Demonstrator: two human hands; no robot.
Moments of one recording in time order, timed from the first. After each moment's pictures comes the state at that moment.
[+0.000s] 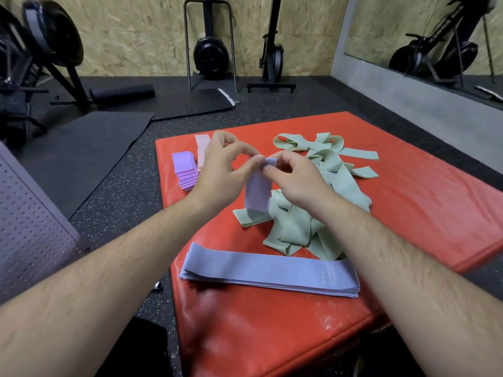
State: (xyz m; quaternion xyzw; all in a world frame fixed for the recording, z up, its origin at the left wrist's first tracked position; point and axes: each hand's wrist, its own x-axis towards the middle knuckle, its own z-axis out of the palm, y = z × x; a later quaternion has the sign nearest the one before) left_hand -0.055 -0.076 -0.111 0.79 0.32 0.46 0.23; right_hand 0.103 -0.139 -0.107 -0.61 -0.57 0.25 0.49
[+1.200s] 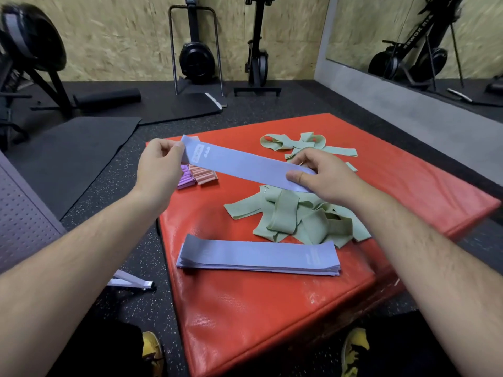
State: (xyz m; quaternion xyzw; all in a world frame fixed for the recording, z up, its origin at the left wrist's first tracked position) left_hand -0.119 -0.073 -0.098 0.57 0.49 0.54 0.38; right_hand 0.160 -0.199 -0.085 -0.69 -0.62 0.15 0.34
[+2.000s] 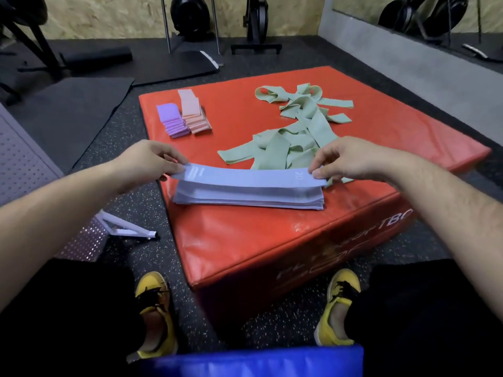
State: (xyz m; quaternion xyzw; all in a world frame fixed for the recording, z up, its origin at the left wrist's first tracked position) left_hand -0.172 -0.128 -0.138 0.74 0.52 0.20 0.38; right_hand 0.187 -0.281 -0.109 -0.72 -0.58 0.32 0.20
